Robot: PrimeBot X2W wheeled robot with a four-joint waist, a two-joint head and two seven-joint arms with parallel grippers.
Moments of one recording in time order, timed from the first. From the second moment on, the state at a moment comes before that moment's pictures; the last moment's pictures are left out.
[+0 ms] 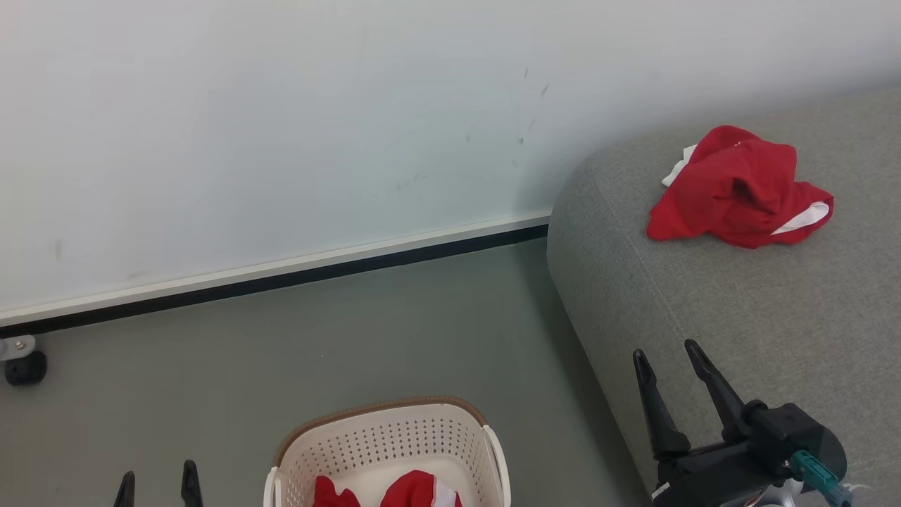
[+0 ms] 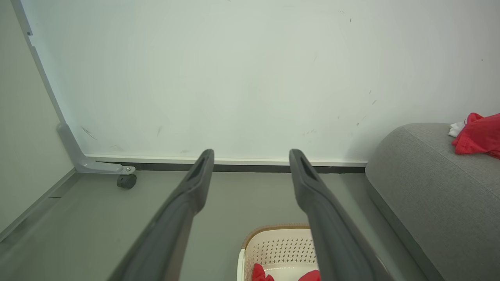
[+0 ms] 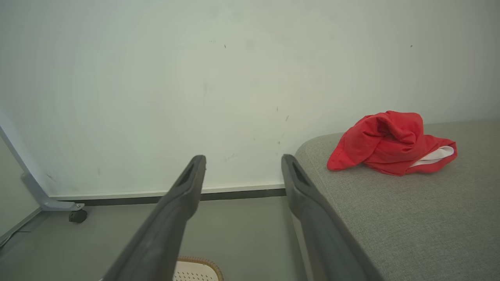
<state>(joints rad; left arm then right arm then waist) 0.28 0.18 -0.03 -0.03 -0.38 0.12 -0.25 -0.13 -0.27 0.46 0.13 0.43 -0.12 -0.26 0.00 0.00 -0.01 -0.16</state>
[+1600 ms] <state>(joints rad) -0.25 0.18 -0.33 0.33 -0.24 -0.05 0.00 -0.36 -0.26 0.32 -0.04 0.36 -0.12 -0.26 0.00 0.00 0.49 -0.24</state>
